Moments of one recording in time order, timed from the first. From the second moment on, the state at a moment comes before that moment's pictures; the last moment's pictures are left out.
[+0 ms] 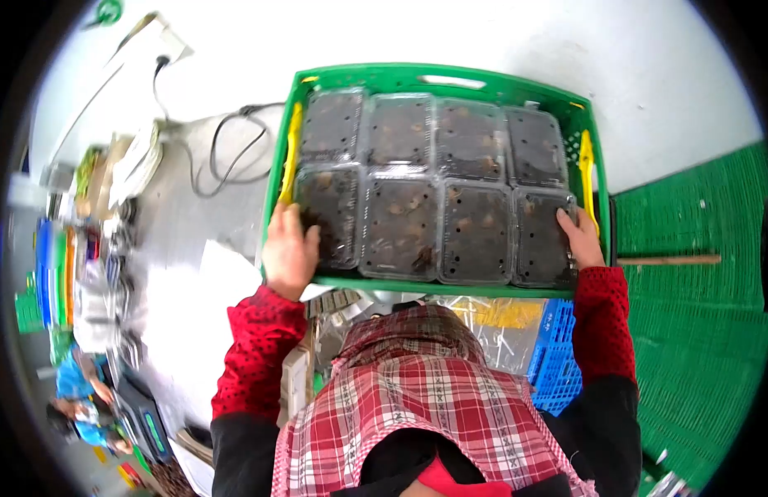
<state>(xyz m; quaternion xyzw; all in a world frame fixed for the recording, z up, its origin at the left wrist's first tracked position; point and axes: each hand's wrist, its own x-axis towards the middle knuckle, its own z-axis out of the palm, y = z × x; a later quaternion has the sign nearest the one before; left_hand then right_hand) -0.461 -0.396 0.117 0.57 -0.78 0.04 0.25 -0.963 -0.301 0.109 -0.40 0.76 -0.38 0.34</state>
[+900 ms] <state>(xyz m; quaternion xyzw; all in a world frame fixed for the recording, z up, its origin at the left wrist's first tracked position) -0.408 -0.188 0.152 0.62 -0.49 -0.46 0.42 -0.594 -0.310 0.186 -0.85 0.27 -0.27 0.35</state>
